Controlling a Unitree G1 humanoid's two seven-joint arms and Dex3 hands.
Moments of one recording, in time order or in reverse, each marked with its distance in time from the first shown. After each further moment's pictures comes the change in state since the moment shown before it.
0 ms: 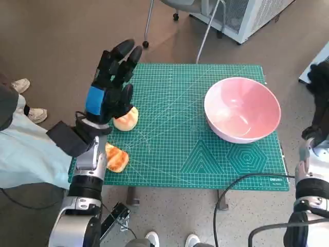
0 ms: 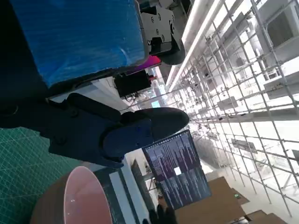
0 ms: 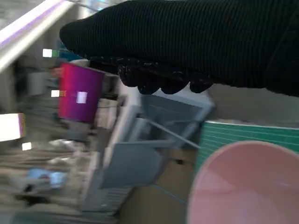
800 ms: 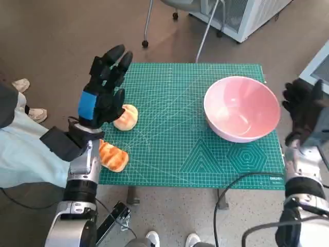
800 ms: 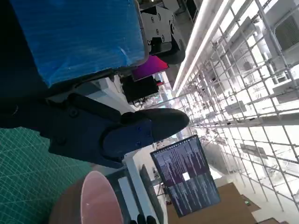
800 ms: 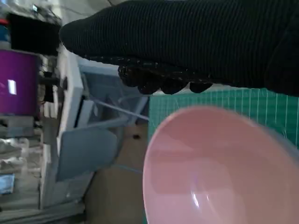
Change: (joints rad) left arm 0.064 0.037 0.017 -0.053 -0.002 0.001 -0.003; right arm -0.033 0.085 -0.026 0.041 -0.002 0.195 0.043
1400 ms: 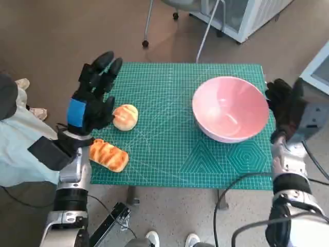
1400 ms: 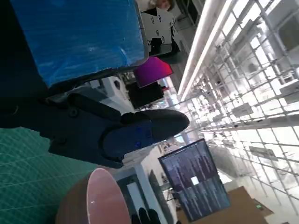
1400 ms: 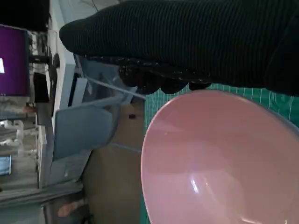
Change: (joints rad) left arm 0.095 0.058 0.015 -0.128 -0.011 0.055 0.000; right arm -0.020 0.076 -0.025 0.005 0.004 0.025 0.033
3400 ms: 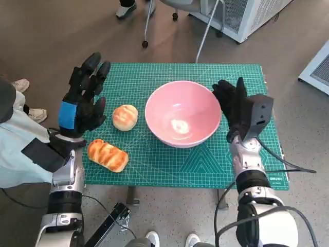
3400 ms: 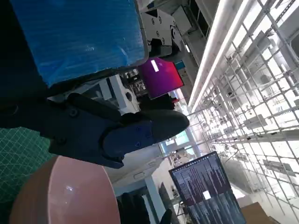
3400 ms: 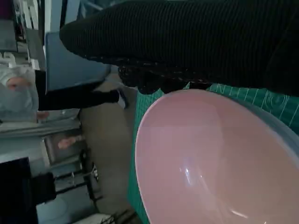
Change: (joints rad) left arm 0.004 0.022 0.020 0.062 0.012 -0.031 0.032; right arm -0.033 0.217 0.047 0.000 -0.042 -0.003 0.058
